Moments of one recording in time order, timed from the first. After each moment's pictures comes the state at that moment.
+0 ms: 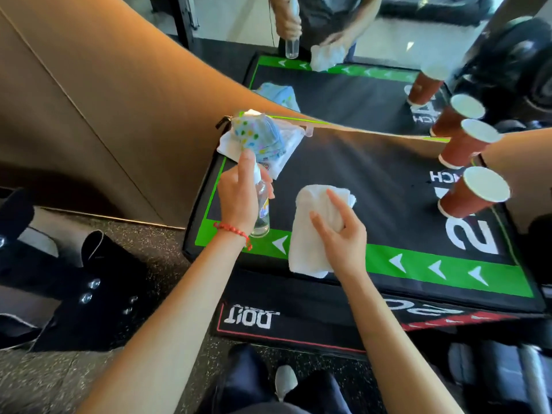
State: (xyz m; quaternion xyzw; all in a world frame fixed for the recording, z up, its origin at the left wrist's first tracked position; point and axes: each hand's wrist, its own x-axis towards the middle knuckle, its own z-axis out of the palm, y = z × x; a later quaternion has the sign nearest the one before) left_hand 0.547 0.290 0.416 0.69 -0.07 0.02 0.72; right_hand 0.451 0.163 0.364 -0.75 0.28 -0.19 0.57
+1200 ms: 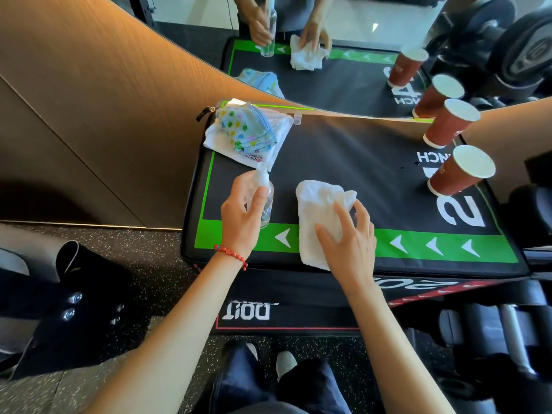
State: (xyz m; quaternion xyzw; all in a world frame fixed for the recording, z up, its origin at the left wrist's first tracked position) left_hand 0.543 0.312 0.362 0.74 -0.17 0.01 0.66; right_hand 0.431 0.179 0.348 -0.90 0.34 -0.15 0.23
